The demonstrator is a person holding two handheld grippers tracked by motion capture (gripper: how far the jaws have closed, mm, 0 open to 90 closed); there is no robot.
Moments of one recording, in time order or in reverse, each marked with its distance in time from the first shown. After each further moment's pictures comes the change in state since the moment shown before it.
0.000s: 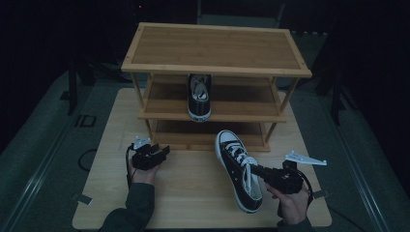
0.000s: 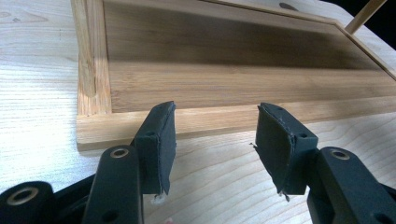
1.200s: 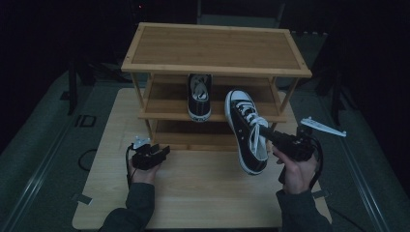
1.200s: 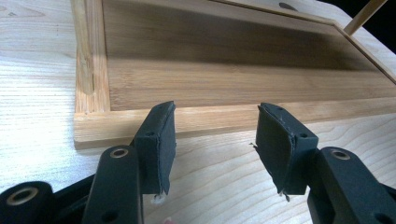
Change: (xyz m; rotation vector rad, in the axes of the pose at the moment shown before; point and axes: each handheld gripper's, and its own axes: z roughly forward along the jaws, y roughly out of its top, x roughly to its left) left arm 0.002 0.000 0.001 0.006 -0.010 -0.018; right arm 0.014 0.089 -0.008 -0.222 -0.046 -0.006
